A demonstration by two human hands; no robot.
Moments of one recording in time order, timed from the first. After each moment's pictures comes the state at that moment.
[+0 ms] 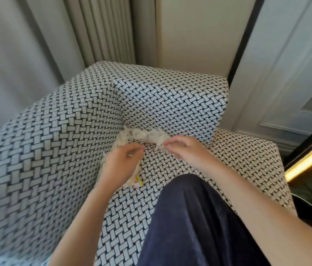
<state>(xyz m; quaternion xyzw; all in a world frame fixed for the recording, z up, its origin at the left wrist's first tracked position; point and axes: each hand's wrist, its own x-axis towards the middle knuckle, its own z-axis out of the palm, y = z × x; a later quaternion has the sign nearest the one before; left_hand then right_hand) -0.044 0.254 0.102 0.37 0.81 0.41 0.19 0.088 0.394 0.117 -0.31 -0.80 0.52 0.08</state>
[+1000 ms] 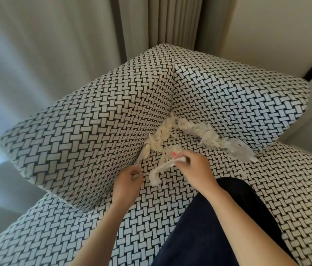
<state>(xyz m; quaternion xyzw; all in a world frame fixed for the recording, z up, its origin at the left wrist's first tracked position) -0.059 0.157 -0.004 0.12 0.89 0.41 0.15 0.033 0.325 0.047 -0.21 -0.87 0.44 0.11</state>
